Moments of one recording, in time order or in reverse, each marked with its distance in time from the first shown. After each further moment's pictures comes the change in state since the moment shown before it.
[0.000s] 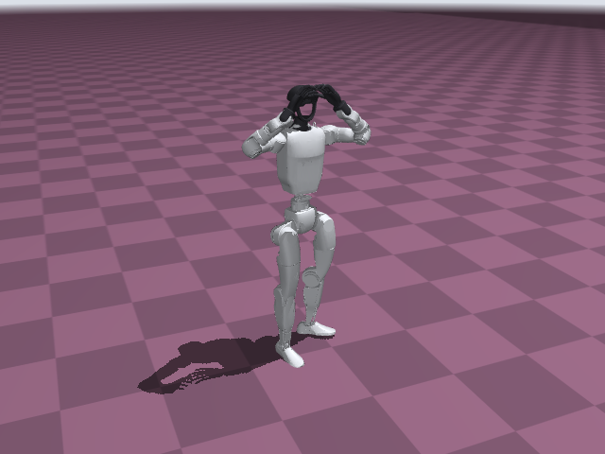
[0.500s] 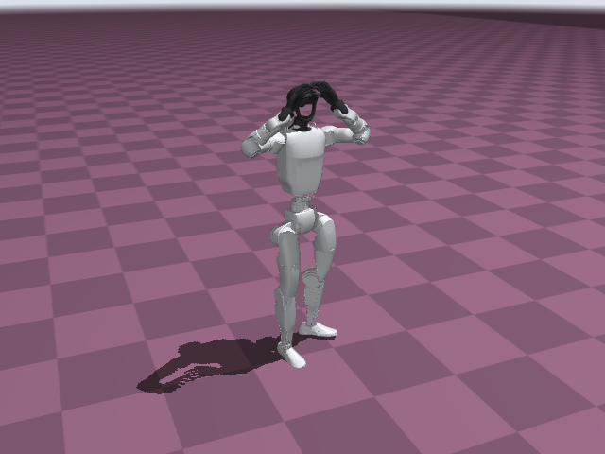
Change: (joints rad) left arm -0.028 -0.006 -0.001 -0.011 0.036 -0.050 0.111; right arm -0.020 -0.008 0.000 -0.009 -0.005 -0.011 -0.041; waist 0.011 -0.001 0.006; left_leg 0.011 0.006 0.024 -0.008 0.014 -0.005; right_leg -0.004 0.014 0.020 0.000 0.015 0.000
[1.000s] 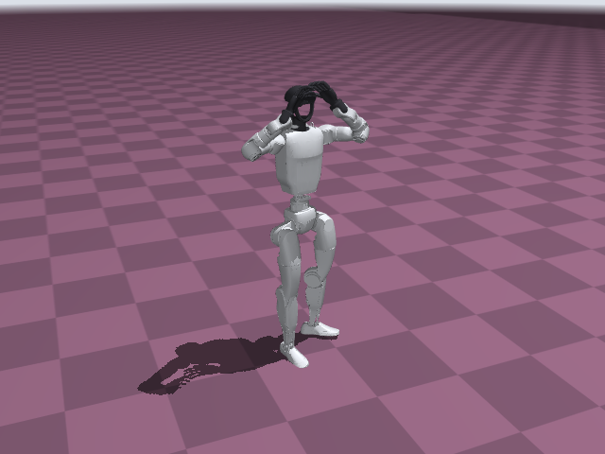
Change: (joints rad) left arm 0.011 0.026 0.010 -0.046 0.014 -0.003 0.008; right arm 0.068 0.007 -0.049 -0.032 0.000 0.000 -0.001; waist 0.027 0.007 -0.001; left_leg -0.027 0.005 -0.025 0.002 0.022 -0.006; right_leg -0.009 0.002 -0.021 -0.007 0.011 0.000
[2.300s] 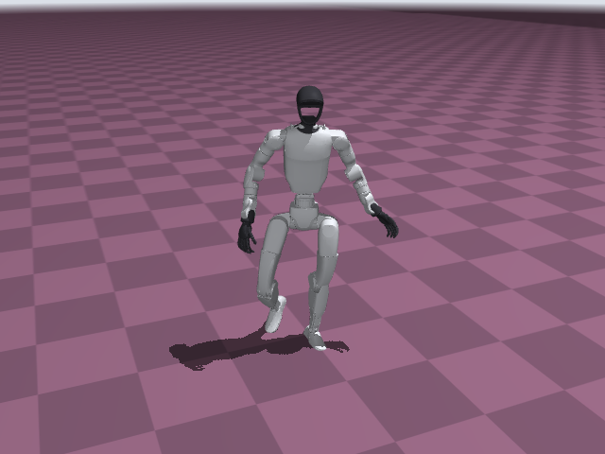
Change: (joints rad) left arm 1.709 -0.239 0.689 1.150 -0.512 0.279 0.004; right arm 1.021 0.847 0.275 1.133 0.184 0.264 0.412; waist 0.224 0.051 0.175; left_leg -0.054 -0.141 -0.223 0.013 -0.066 0.034; right_leg -0.182 -0.247 -0.130 0.953 0.044 -0.099
